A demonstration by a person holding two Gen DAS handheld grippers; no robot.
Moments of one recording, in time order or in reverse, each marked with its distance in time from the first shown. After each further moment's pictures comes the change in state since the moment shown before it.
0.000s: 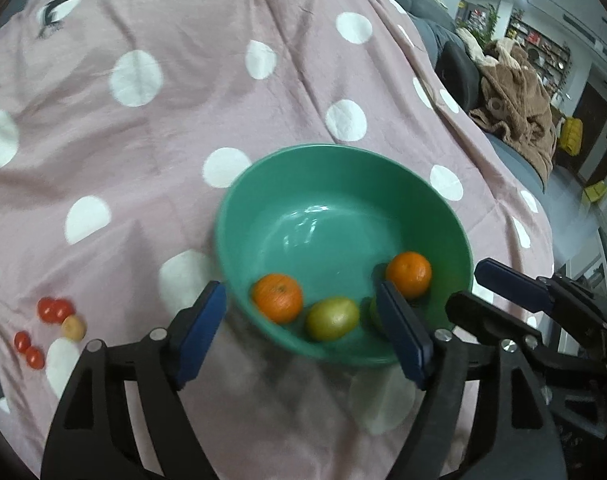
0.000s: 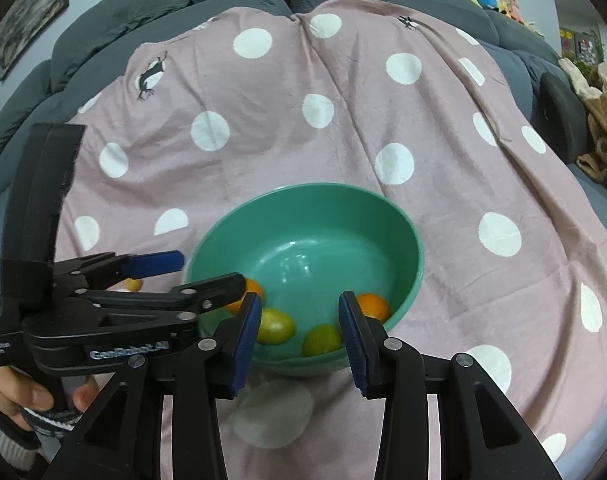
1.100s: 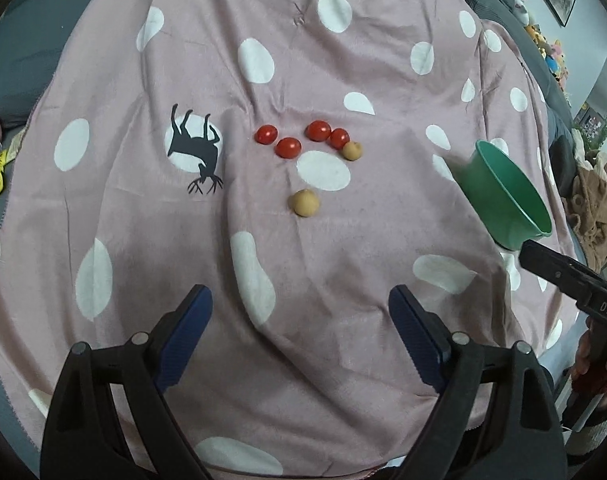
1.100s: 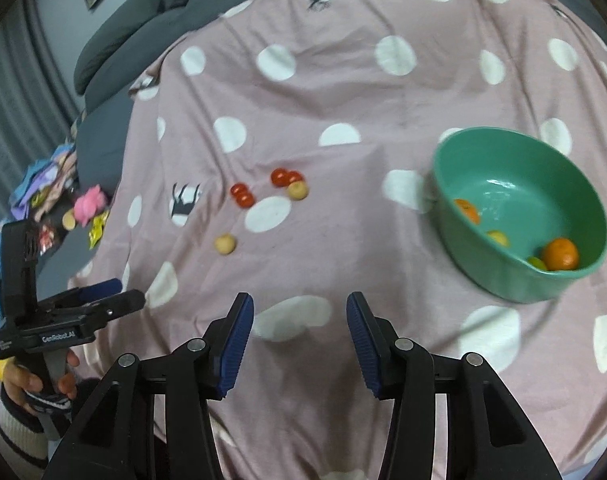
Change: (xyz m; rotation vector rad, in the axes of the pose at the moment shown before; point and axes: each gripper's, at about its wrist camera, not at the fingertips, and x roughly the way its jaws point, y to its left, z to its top) left arm -0.169 0.155 -0.200 -0.463 -0.024 0.244; right arm -0.004 0.140 -0.052 -0.194 0.217 0.333
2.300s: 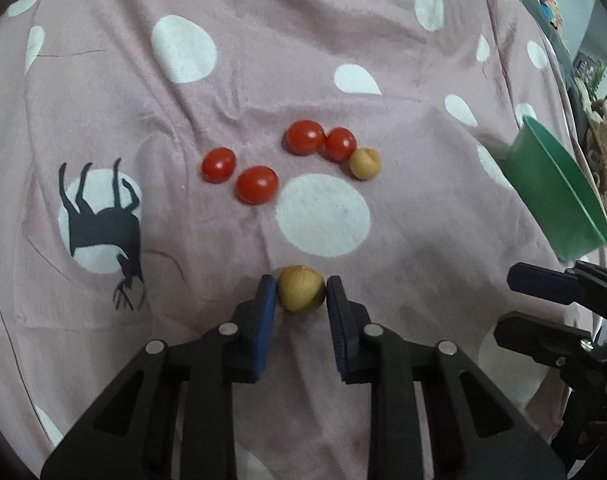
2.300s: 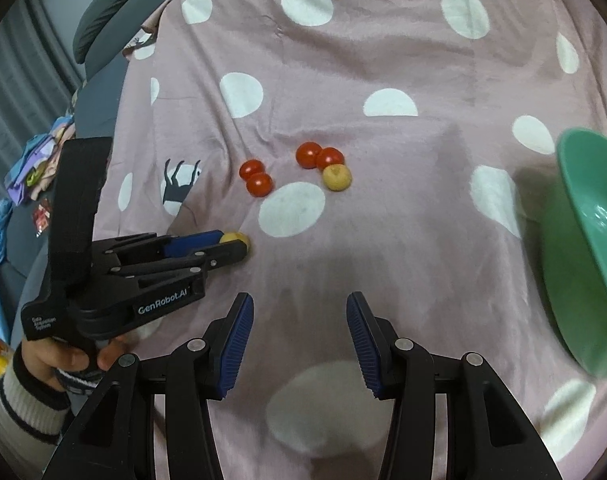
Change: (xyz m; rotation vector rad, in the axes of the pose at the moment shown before) left arm 0.115 -0.002 0.075 0.161 0.076 0.010; right arm 0.097 0.014 0.038 -0.041 0.117 0.067
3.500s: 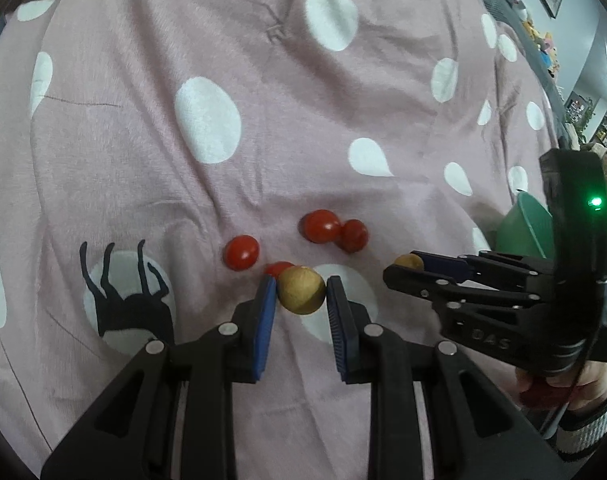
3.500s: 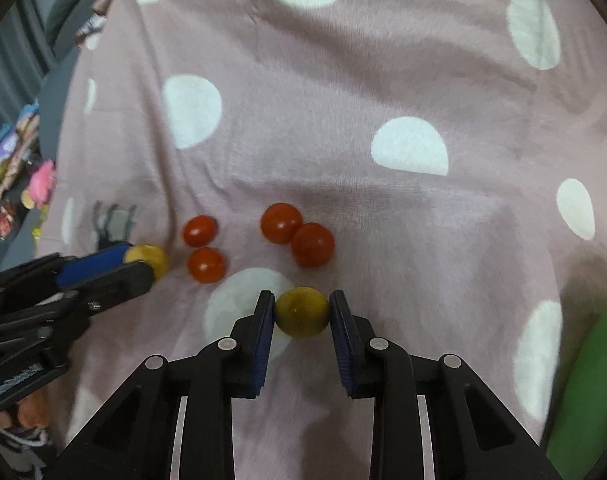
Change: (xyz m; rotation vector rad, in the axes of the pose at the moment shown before) left arm -0.022 0.020 0.046 -0.054 -0.106 -0.073; right arm 0.068 -0.002 0.078 -0.056 0.049 -0.078
